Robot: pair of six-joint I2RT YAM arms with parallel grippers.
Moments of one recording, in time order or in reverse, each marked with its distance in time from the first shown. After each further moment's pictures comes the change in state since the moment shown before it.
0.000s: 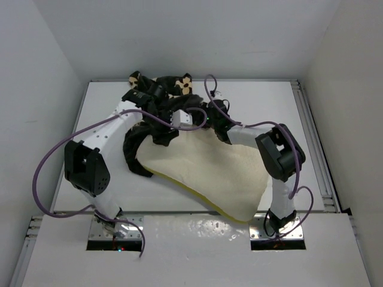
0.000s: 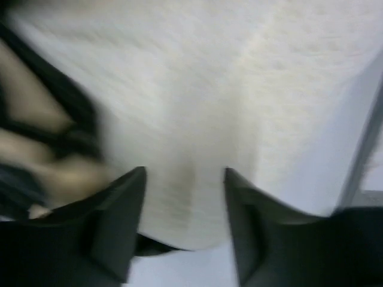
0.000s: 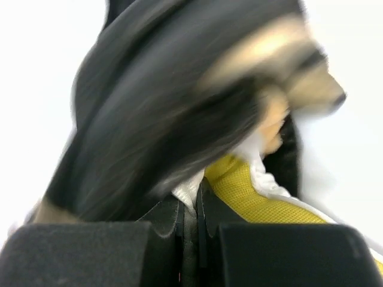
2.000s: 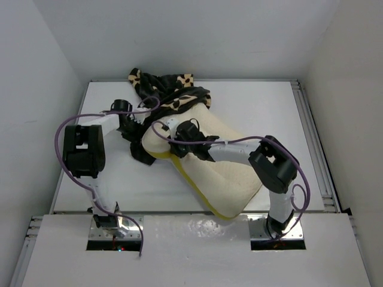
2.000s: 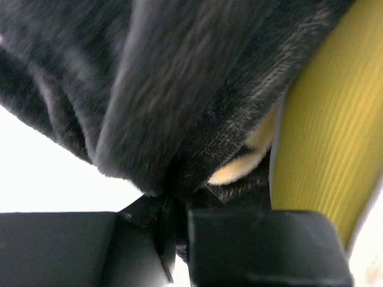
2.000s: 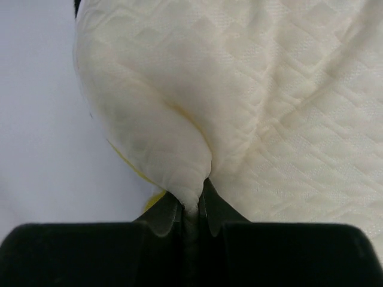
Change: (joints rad) left arm 0.430 0.188 -0.391 0.637 -0.158 -0.554; right arm 0.322 -0.056 0.019 -0.322 -0.005 -0.739
